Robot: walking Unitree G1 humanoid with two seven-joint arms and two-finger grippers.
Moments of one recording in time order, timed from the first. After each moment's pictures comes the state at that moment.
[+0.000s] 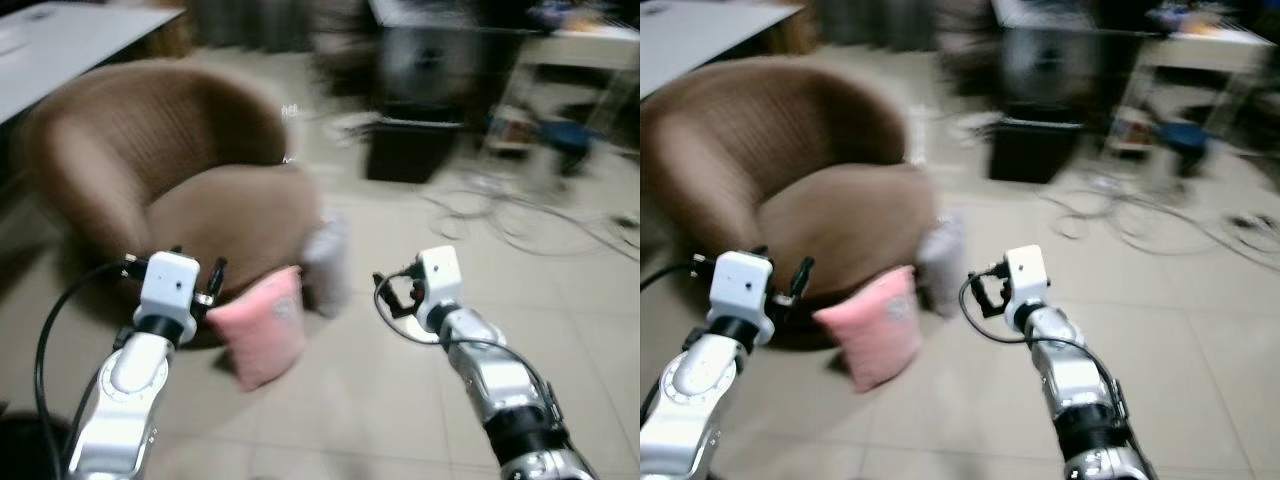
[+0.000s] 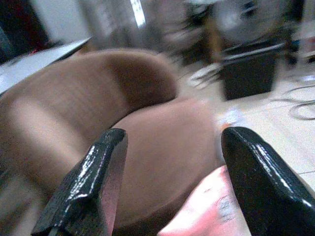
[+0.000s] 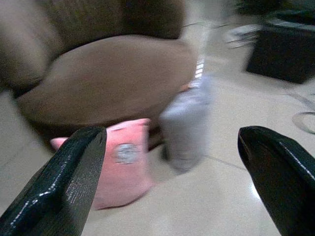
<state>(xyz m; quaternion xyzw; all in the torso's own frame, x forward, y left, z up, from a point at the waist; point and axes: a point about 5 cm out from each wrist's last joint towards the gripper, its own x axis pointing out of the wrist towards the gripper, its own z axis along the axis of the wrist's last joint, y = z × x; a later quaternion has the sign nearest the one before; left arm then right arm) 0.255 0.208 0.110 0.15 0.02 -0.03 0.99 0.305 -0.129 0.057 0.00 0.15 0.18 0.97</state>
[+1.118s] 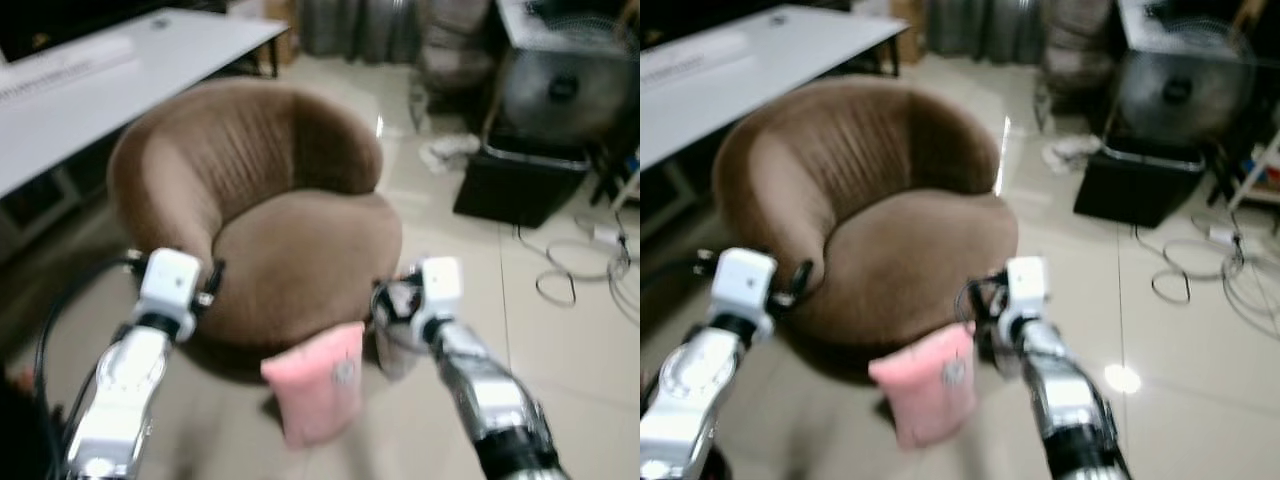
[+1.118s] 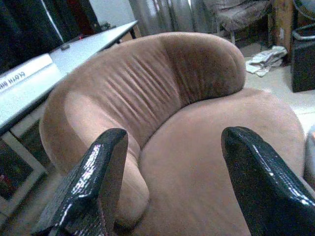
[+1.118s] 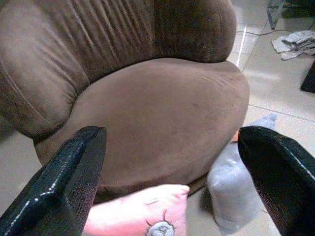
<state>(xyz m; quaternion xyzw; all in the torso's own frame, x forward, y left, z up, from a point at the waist) 0.265 0.208 0.108 0.16 0.03 -0.06 0.98 0.296 -0.130 0.052 0.03 0.15 0.12 0.98</state>
